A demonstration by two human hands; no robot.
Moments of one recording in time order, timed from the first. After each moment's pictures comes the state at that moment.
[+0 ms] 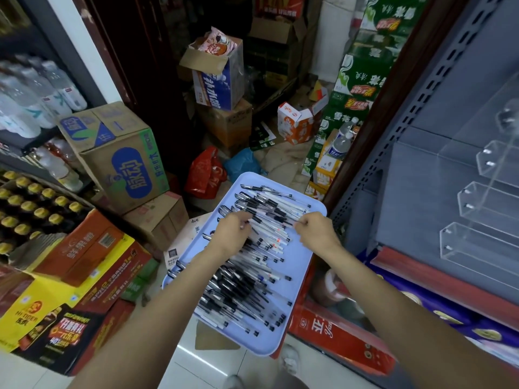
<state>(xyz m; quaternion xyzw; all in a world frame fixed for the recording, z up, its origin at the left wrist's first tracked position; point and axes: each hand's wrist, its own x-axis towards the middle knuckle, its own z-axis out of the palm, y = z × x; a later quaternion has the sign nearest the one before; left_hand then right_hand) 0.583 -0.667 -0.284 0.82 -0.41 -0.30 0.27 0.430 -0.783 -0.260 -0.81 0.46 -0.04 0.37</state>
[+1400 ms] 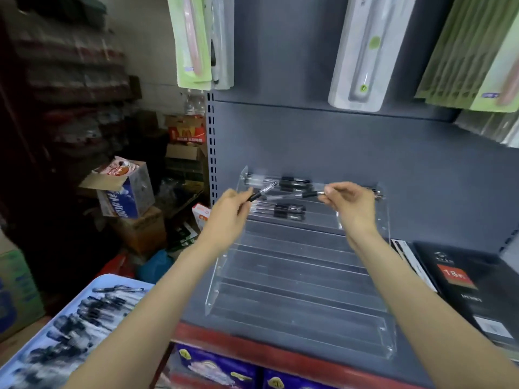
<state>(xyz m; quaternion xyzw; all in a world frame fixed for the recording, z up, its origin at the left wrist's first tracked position) 0.282 -0.865 -0.052 0.67 -0.62 -0.03 0.41 0.083 -0.963 -0.041 -0.60 0.39 -0.56 0.41</state>
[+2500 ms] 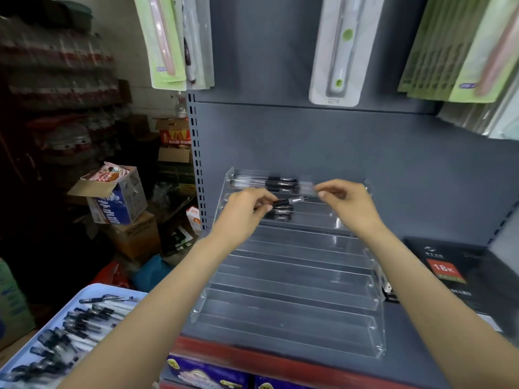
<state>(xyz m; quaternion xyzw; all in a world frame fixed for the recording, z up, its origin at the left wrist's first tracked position) 0.244 -0.893 -0.041 0.62 -0.68 -0.05 0.39 0.049 -0.974 -0.032 -0.76 0.40 -0.44 0.28</state>
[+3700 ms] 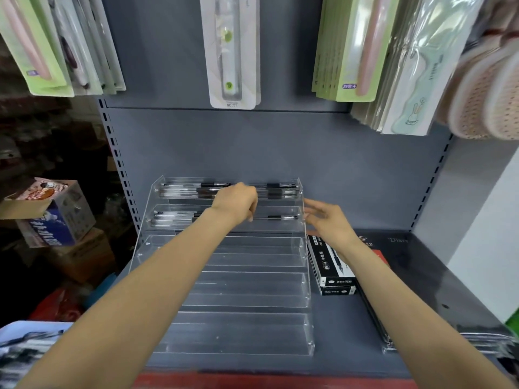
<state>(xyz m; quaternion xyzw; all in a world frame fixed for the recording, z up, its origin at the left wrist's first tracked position) 0.156 -0.994 -0.026 0.68 -0.73 0.04 0.07 -0.042 -1.000 -0.064 -0.63 0.48 -0.41 0.45</state>
